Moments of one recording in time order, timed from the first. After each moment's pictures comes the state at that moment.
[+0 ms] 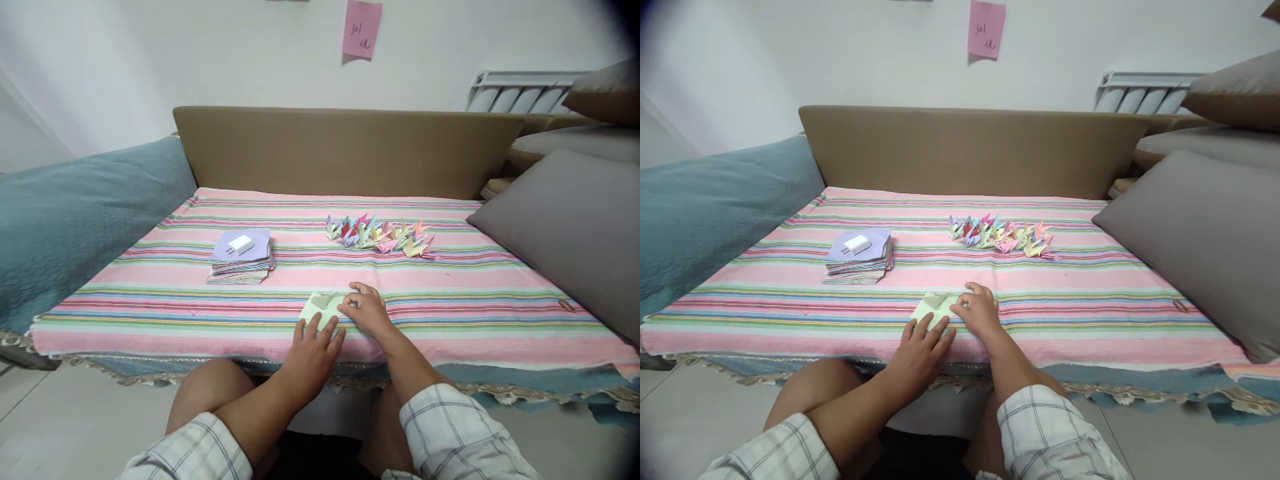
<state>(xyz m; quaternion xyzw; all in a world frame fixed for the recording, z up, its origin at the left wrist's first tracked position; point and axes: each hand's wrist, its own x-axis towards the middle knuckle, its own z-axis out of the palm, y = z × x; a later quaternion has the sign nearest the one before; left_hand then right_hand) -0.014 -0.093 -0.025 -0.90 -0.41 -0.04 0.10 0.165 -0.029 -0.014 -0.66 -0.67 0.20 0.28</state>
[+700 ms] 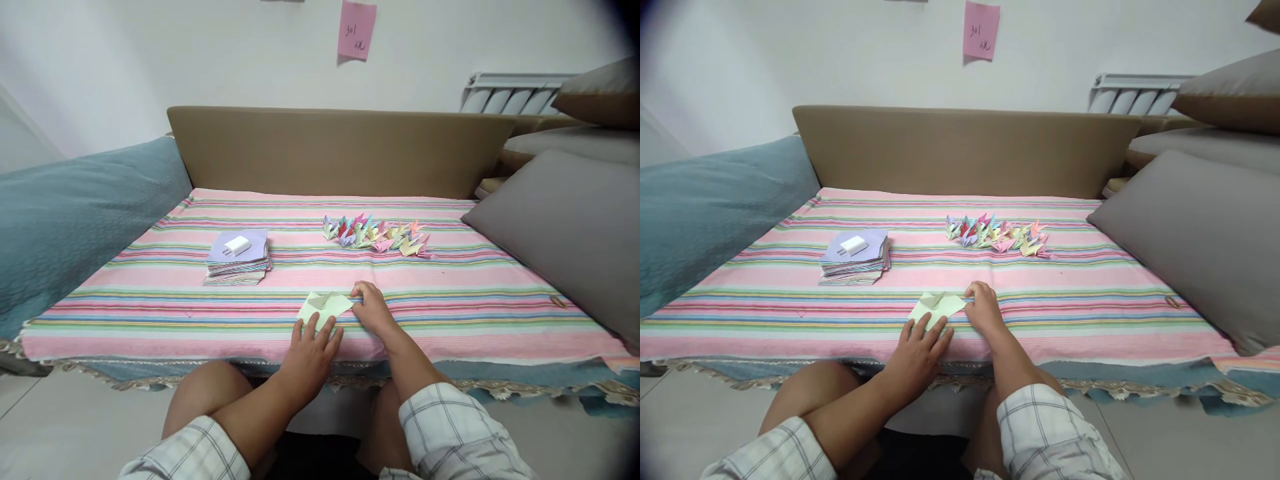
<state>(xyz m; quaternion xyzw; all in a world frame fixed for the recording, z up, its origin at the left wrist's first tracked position) -0.015 -0.092 -0.029 -0.91 -0.41 -0.05 0.10 0.181 -0.021 -0.029 -0.65 -0.65 0.17 0.36</state>
